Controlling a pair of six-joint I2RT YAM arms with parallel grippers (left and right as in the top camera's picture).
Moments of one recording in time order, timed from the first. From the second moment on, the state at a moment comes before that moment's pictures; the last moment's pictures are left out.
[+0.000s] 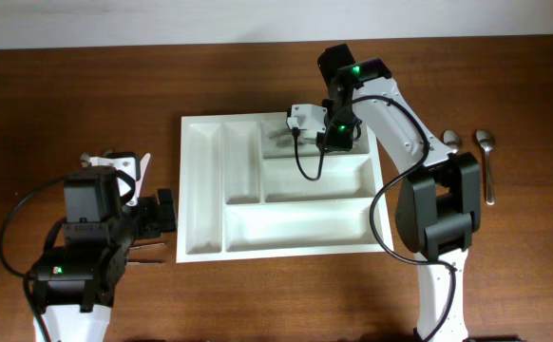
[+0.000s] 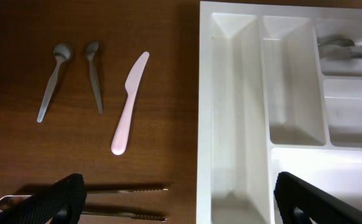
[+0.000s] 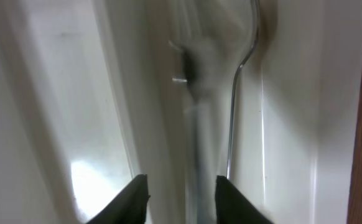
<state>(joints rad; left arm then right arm) 0.00 0.96 0.99 -0.90 -0.02 -0.07 0.30 2.27 1.99 -1.17 -0.15 -1.14</state>
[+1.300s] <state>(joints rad) 0.00 0.96 0.99 -0.90 -0.02 -0.07 -0.39 2.11 1.78 -1.03 -0.13 -0.37</state>
